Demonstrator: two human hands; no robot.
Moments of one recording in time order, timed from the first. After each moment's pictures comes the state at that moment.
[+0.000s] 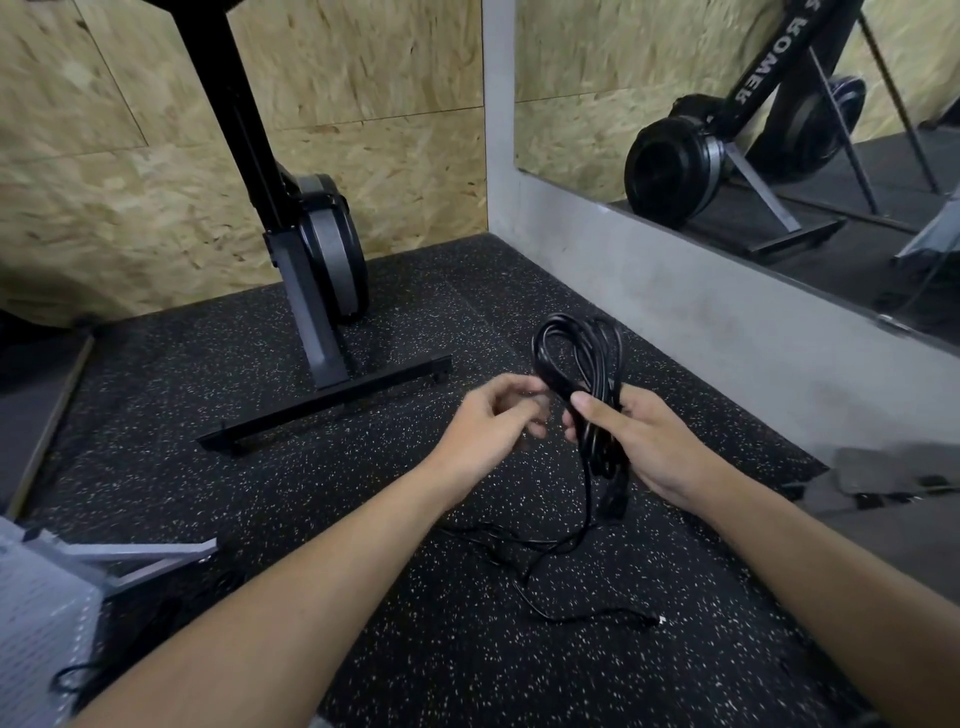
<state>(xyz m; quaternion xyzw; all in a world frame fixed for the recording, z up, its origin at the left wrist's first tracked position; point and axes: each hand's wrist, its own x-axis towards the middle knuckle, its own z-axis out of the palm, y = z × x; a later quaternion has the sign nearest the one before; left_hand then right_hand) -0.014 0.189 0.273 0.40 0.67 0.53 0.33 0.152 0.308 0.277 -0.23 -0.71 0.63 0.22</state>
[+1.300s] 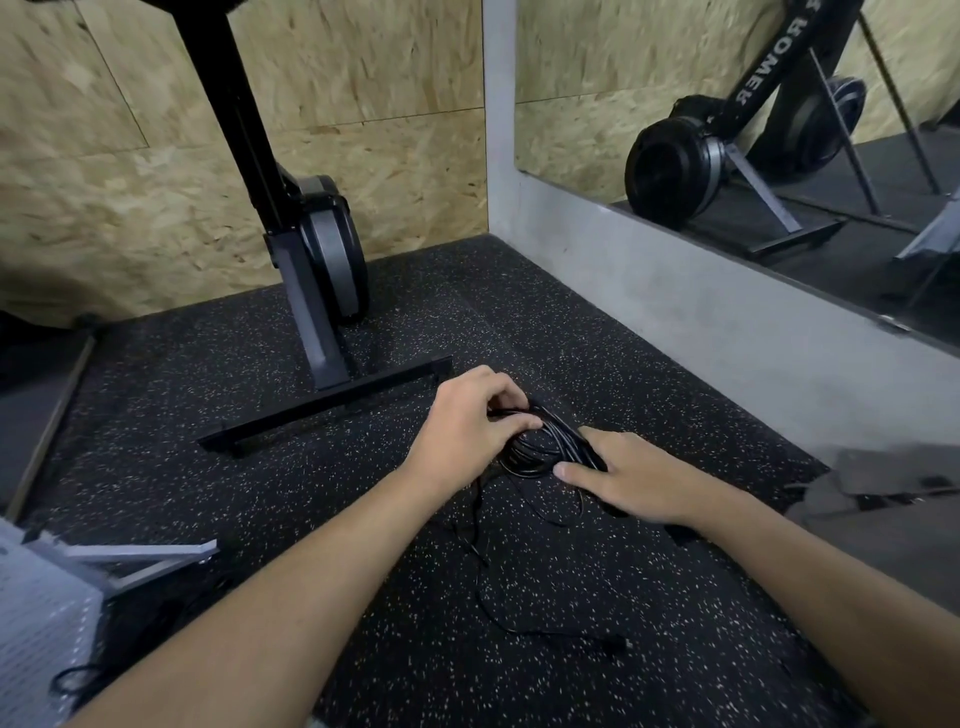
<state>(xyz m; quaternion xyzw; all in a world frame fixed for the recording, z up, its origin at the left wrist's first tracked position) -0.034 0.182 0.272 0.56 0.72 0.42 0.04 0.154 0.311 0.259 -0.24 -0.91 0.34 0.01</state>
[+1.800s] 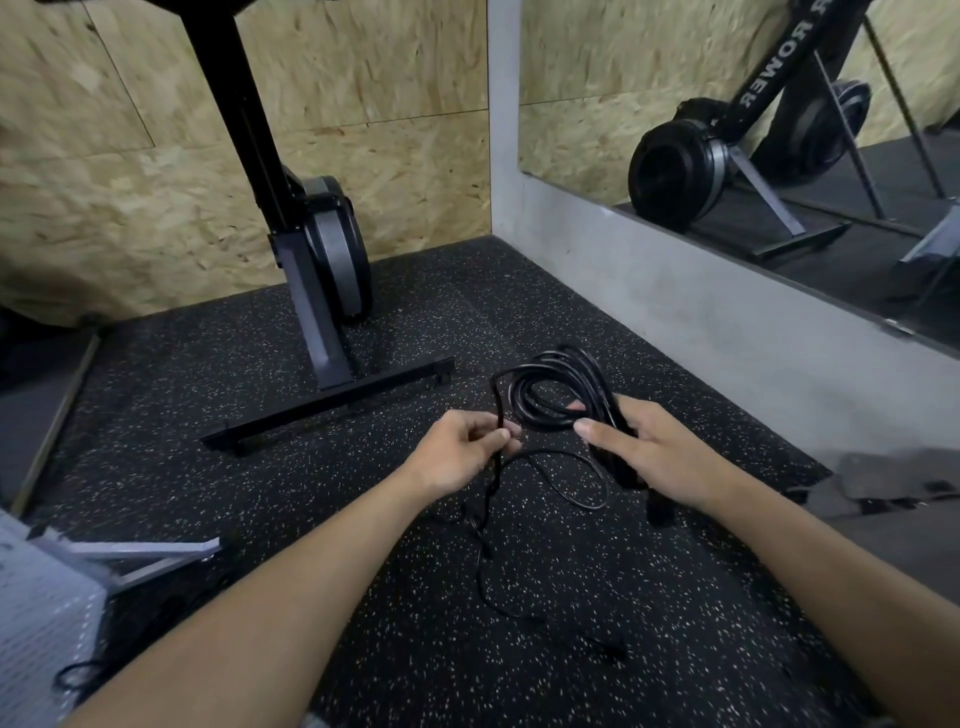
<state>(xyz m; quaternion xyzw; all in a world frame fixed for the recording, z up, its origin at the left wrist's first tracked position) -0.045 0.171 0.253 0.43 0.74 0.40 0.32 0.163 0.312 0.282 -0.17 -0.85 0.47 0.14</state>
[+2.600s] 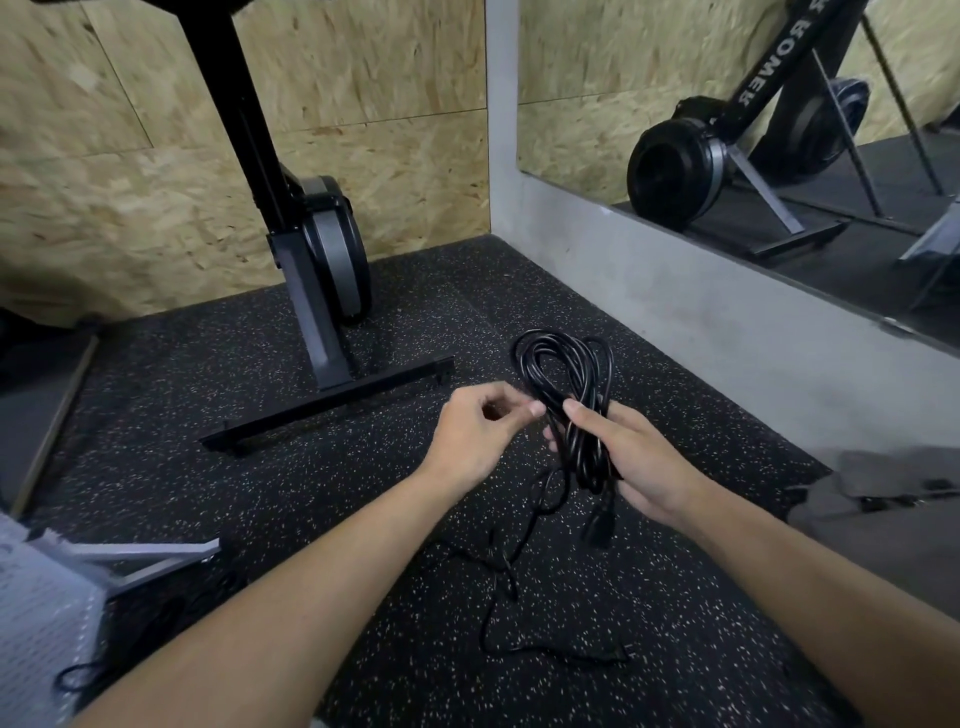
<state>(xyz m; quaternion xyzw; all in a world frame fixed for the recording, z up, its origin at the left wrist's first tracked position) -0.023 0.184 0.266 0.44 0.71 0.51 0.21 0.140 0.289 0.272 -0.27 -0.62 0.71 0.20</state>
